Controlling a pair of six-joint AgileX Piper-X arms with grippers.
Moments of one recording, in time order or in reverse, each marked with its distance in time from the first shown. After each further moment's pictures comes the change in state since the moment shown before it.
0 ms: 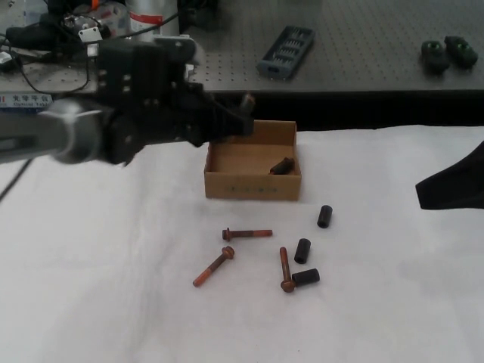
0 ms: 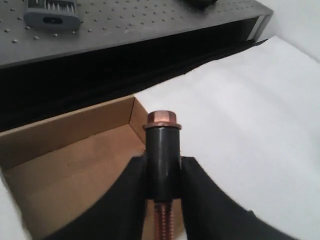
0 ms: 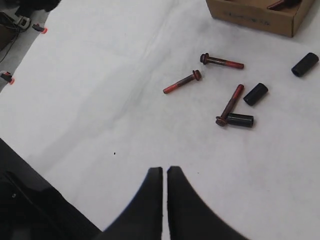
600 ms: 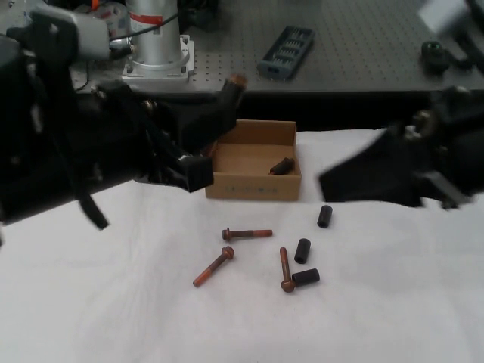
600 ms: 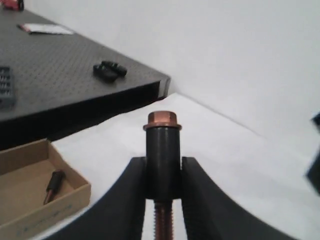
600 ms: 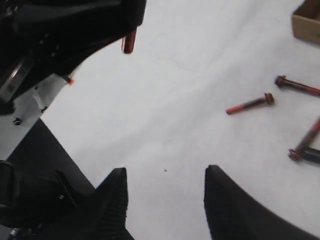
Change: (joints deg) left arm -5.9 -48.1 39.6 -9.0 -0.5 -3.8; right arm 6.2 1.8 0.0 -4.3 -1.1 3.9
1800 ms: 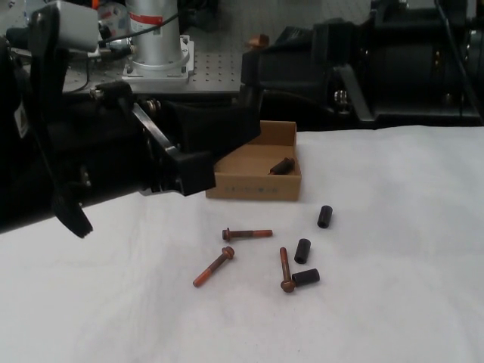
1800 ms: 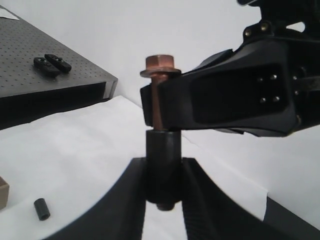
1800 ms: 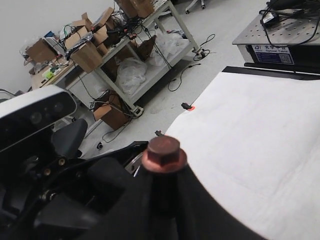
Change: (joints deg) left arm -4.1 -7.5 0.6 3.1 3.5 -10.4; right arm 11.4 8.2 -0.1 -39.9 -0.7 18.8
